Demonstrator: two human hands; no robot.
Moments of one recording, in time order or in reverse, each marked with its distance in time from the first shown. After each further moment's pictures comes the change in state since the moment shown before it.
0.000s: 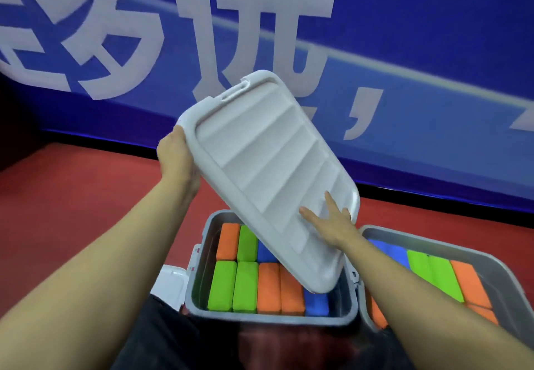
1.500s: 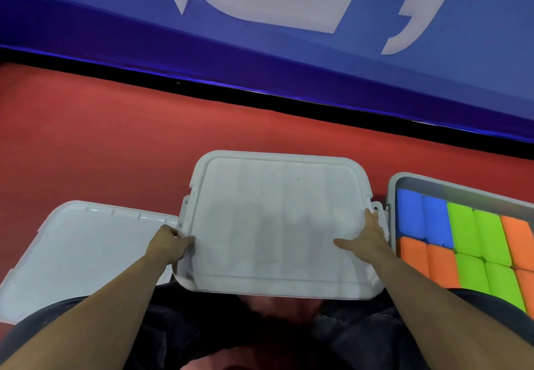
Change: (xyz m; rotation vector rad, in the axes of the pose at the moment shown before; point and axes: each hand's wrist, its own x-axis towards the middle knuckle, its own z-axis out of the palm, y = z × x) left_hand 0.037 -0.270 -0.224 1.352 -0.125 -0.625; right_hand 0.139 0.210 0.112 -0.124 -0.053 0.238
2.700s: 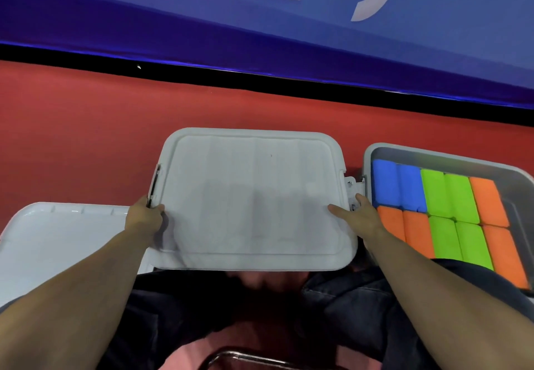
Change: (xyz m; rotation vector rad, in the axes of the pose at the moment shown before) left_hand 0.026 0.031 0.013 -0.069 0.168 0.100; right_hand -0.010 0.026 -0.018 0.559 0.009 0.076
